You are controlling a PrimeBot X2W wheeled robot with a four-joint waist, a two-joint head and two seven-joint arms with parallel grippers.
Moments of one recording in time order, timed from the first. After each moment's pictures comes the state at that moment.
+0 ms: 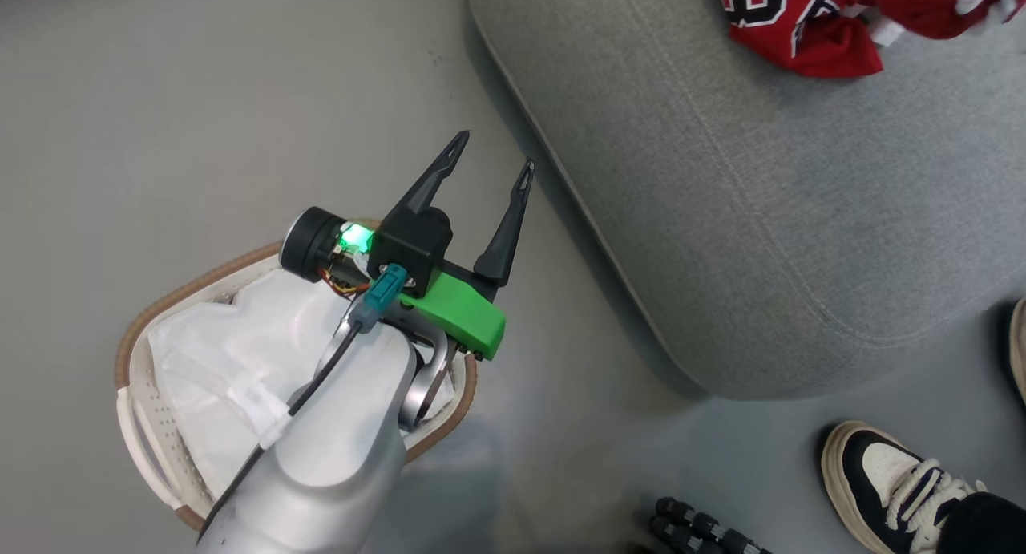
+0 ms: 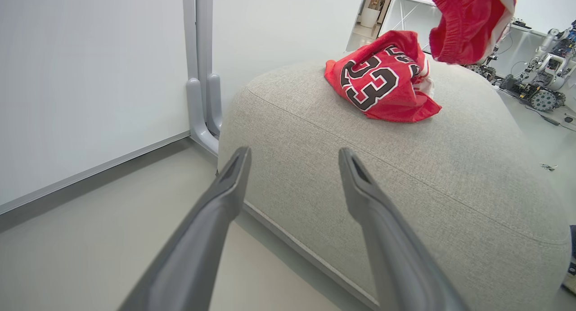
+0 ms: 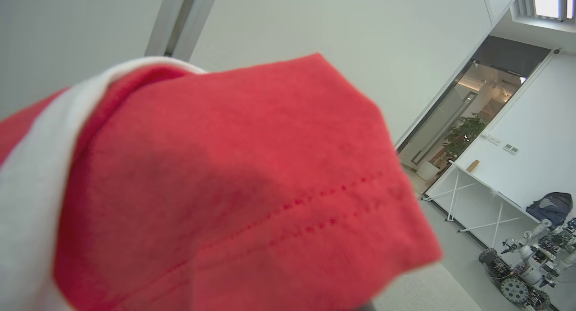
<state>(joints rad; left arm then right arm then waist) -0.62 0.05 -0.58 0.46 -0.26 -0.06 -0.26 -0.98 -0.34 -0.11 0.54 -0.07 0.13 -0.26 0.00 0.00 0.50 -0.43</state>
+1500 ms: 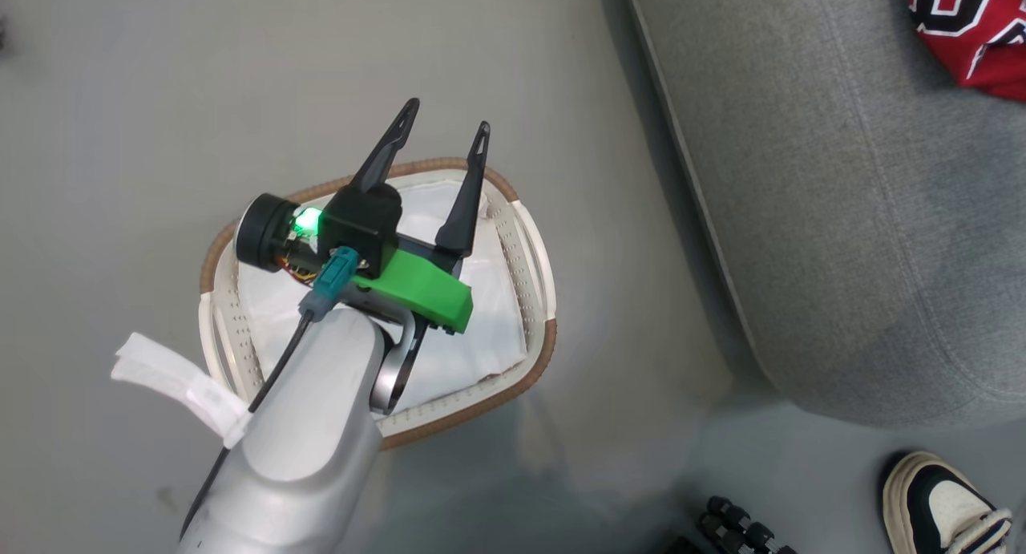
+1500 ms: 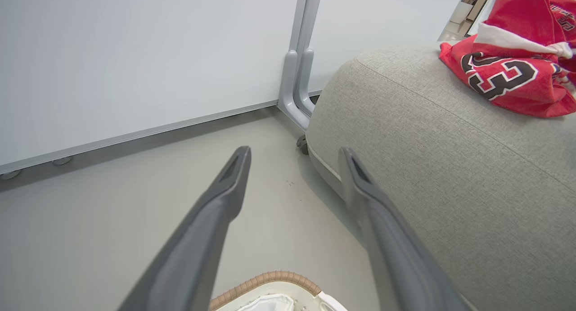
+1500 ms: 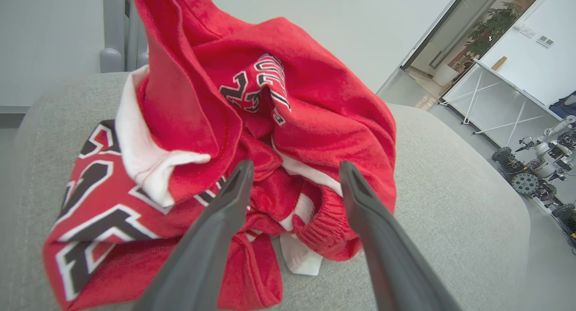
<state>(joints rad) -0.62 0.06 -0.48 0.42 -0.24 -0.04 -0.26 -0.83 -0.25 -0.51 0.67 -0.25 0.13 -0.26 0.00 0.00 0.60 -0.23</state>
